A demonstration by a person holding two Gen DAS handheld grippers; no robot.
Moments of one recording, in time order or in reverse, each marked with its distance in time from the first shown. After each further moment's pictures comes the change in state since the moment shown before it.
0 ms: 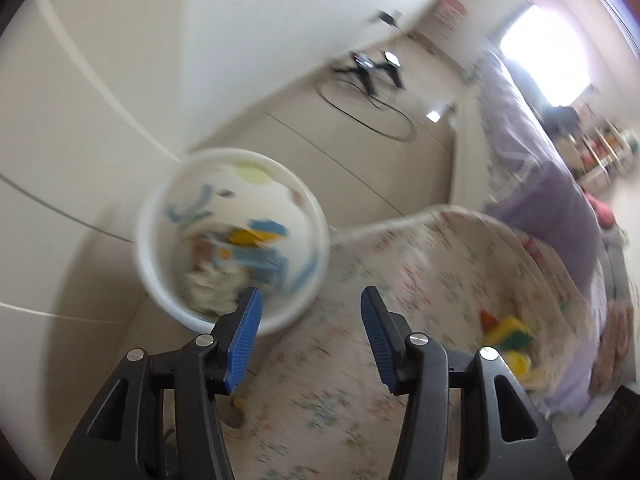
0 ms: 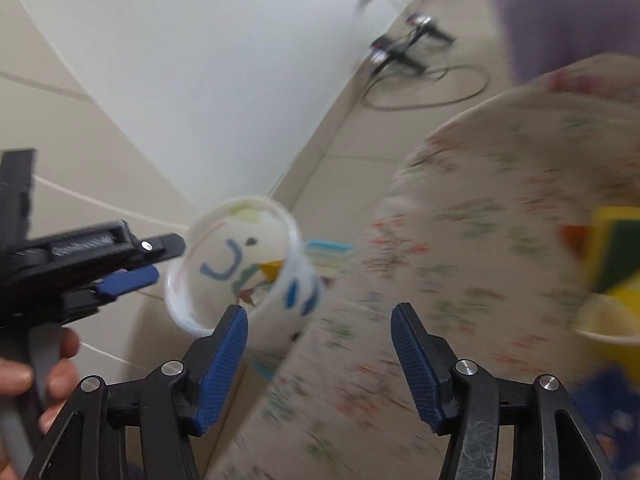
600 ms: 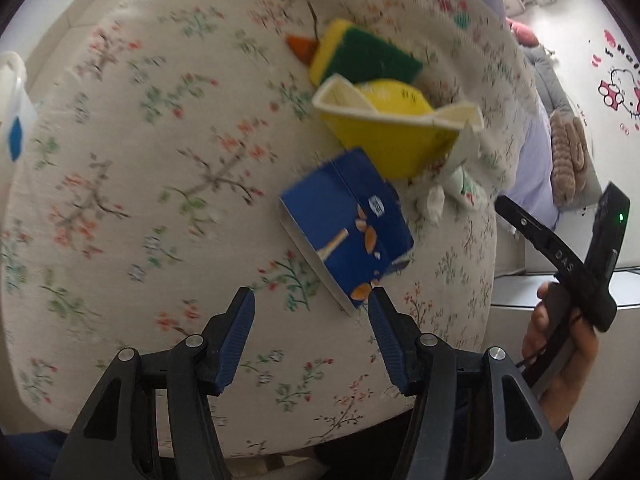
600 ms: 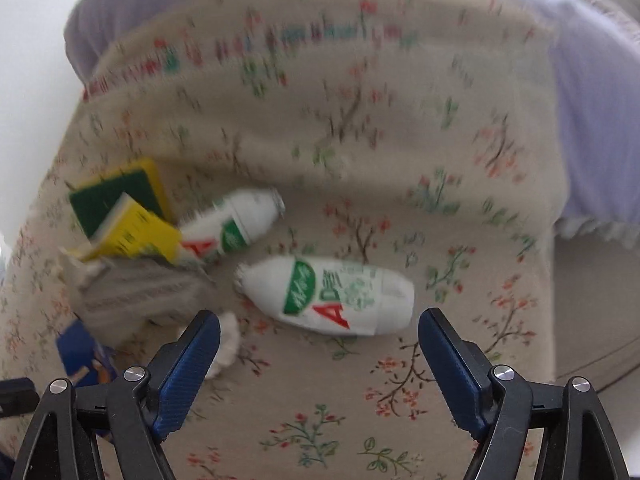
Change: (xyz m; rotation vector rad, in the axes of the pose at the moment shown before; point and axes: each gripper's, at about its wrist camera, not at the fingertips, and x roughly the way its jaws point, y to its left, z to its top) left arm 0.079 -0.168 -0.164 0.373 0.499 -0.234; right arm -0.117 -0.255 -0.042 0.206 0.099 -0.517
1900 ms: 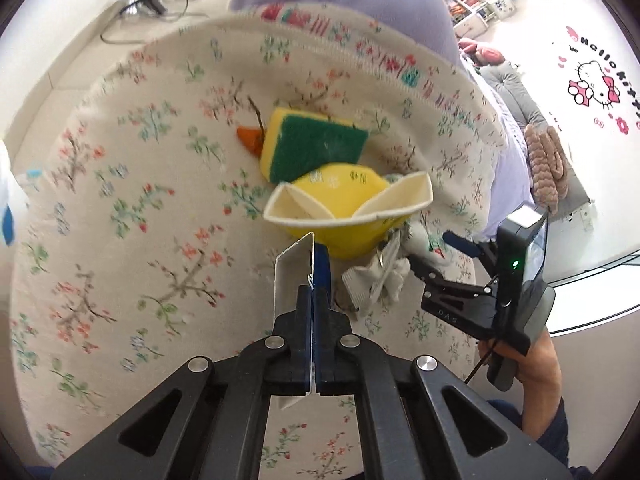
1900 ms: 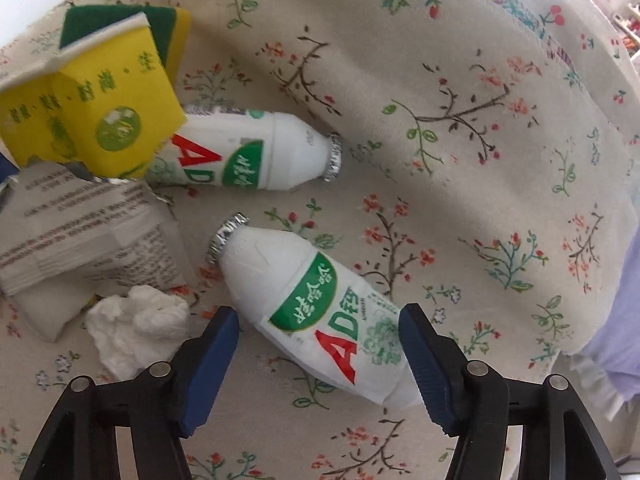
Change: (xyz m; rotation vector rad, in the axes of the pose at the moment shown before) left arm -0.029 -0.024 0.036 0.098 -0.211 -0.032; right arm 0.077 0.053 -0.006 -0.493 0.027 -0.155
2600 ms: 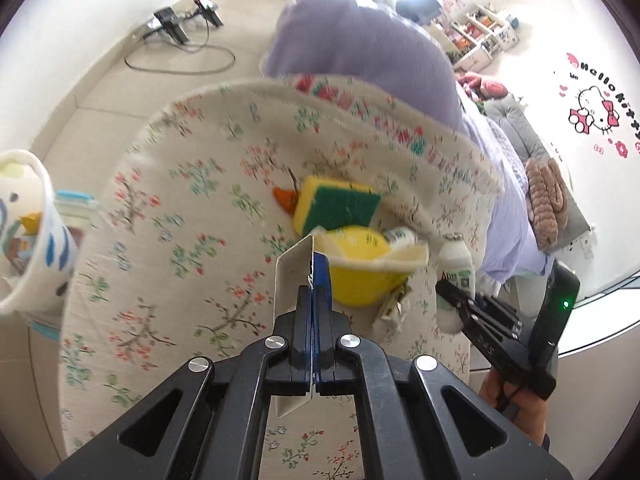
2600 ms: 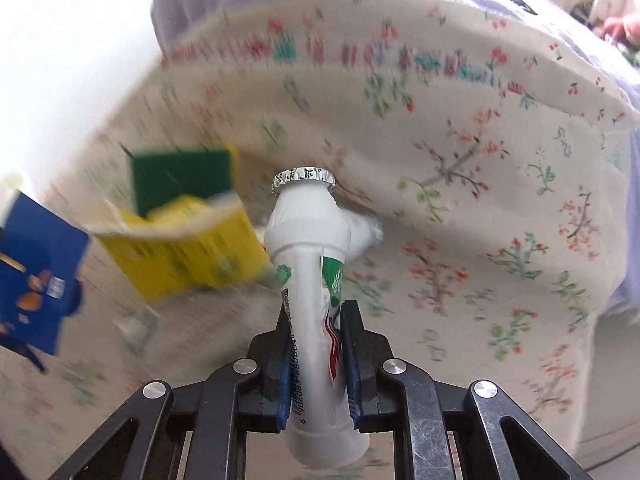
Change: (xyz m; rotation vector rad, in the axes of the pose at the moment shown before) left arm -0.058 0.020 0.012 -0.039 -0.132 0.016; right arm -0.073 -0.017 0.000 0.312 -0.193 0.204
